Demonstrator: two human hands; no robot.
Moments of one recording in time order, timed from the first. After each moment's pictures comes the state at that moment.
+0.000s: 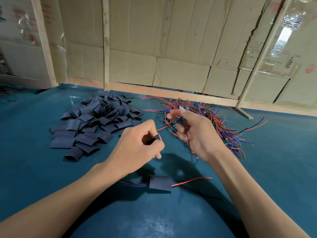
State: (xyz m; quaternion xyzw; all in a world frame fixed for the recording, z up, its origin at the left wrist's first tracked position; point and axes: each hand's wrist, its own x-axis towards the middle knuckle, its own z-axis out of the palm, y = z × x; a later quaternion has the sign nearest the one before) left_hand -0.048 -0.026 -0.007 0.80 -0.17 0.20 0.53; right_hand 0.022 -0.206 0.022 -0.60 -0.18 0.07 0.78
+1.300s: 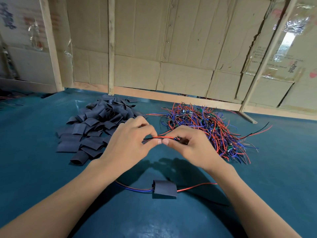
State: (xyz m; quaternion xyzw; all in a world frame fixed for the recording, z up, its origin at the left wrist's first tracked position) left_hand -0.029 0.004 -0.005 0.91 -0.15 0.33 0.22; right_hand 0.021 -0.206 -0.001 -0.84 -0.36 -0.14 0.39
